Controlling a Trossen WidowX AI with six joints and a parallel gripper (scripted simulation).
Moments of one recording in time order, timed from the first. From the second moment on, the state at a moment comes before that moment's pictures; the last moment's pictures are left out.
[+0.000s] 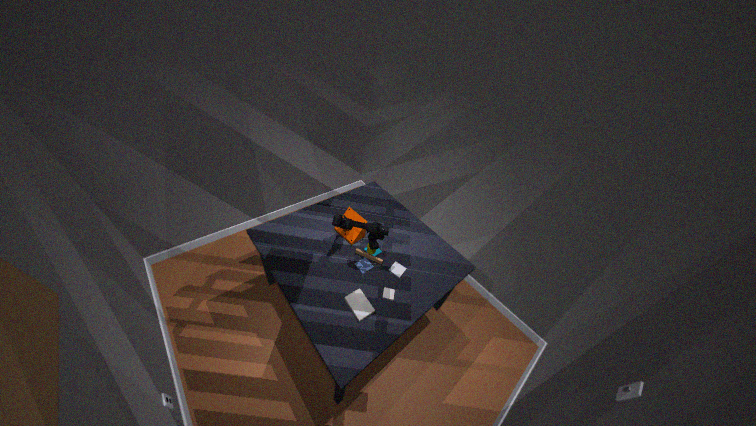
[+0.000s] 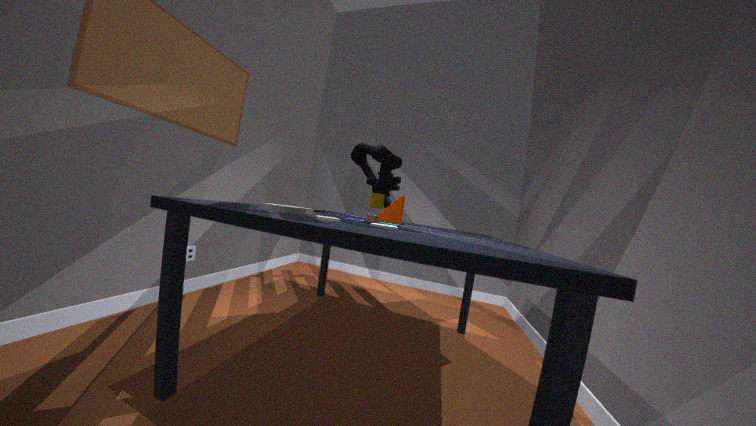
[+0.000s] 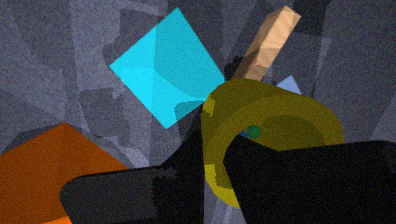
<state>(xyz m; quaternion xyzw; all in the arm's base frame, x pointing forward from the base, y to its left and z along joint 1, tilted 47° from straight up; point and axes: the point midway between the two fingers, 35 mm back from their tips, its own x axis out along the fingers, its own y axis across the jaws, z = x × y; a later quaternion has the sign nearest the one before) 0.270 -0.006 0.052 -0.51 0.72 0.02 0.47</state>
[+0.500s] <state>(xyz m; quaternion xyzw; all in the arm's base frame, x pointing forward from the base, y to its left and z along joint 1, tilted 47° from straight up) 0.258 0.022 0.024 -0.51 0.72 0.02 0.47</state>
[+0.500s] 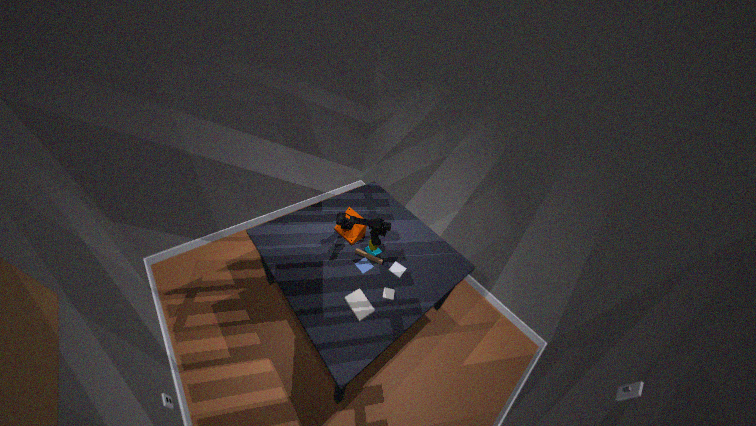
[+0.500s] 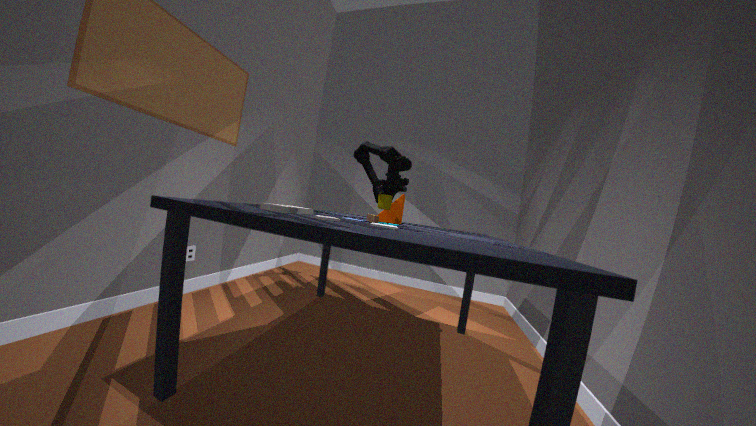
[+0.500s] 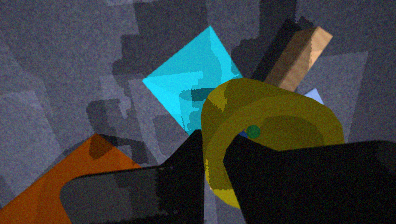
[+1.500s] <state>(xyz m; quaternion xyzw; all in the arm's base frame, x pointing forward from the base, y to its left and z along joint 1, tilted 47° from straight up) 0.246 0.022 -0.015 -0.50 0.73 0.02 0.47</state>
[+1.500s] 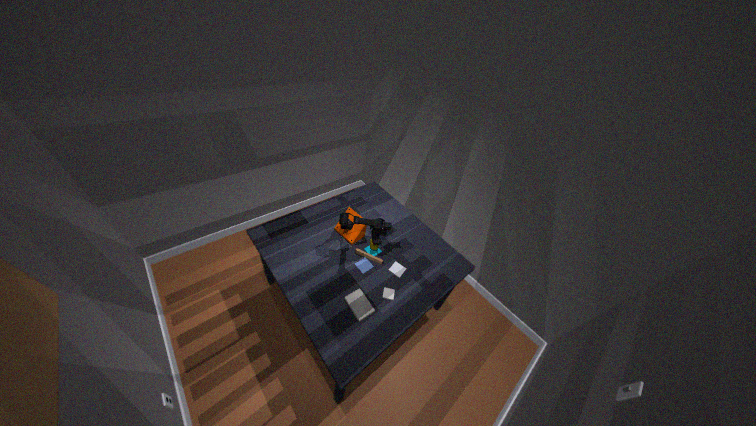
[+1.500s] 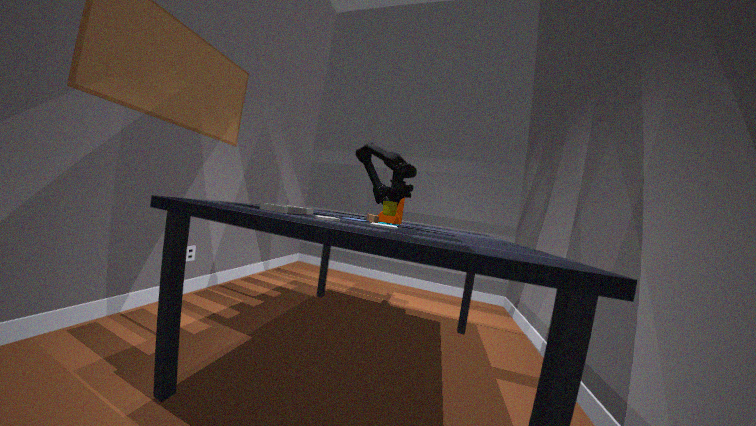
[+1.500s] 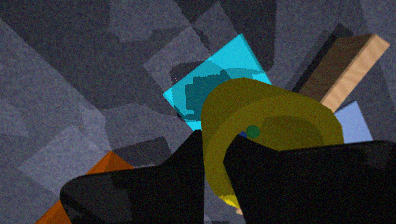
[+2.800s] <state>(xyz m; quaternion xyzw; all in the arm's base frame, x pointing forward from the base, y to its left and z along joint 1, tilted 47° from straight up) 0.242 -0.003 -0.038 -0.50 0.73 0.02 0.47</state>
